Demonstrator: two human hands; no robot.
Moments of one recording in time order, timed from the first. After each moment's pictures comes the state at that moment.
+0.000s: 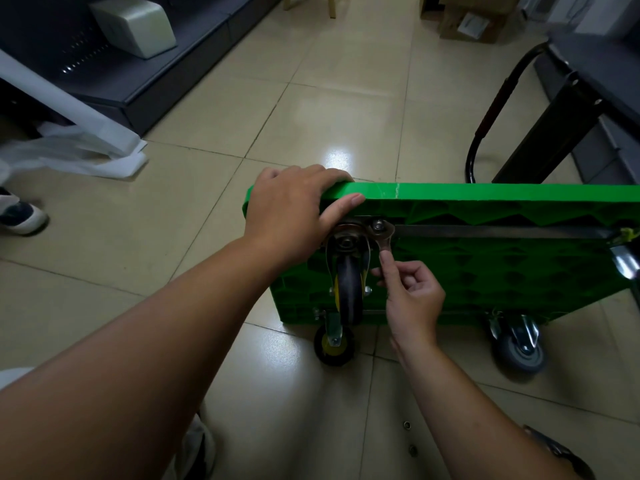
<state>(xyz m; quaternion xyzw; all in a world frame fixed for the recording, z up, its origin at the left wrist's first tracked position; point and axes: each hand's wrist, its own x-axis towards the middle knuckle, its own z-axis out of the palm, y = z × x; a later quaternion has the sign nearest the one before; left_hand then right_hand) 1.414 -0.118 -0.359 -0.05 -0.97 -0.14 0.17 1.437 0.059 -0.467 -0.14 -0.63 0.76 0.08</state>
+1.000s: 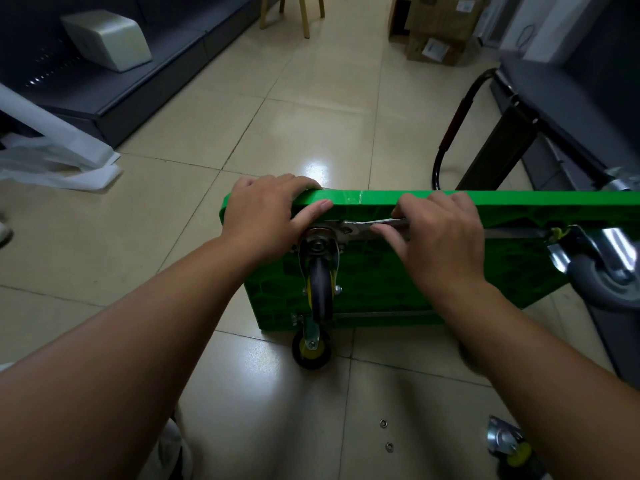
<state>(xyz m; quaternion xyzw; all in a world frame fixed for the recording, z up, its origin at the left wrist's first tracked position) 1.417 -0.115 -0.346 -0.03 -0.98 -0.15 0.14 1.406 0.121 -0.349 0.22 -0.91 0.06 0.35</state>
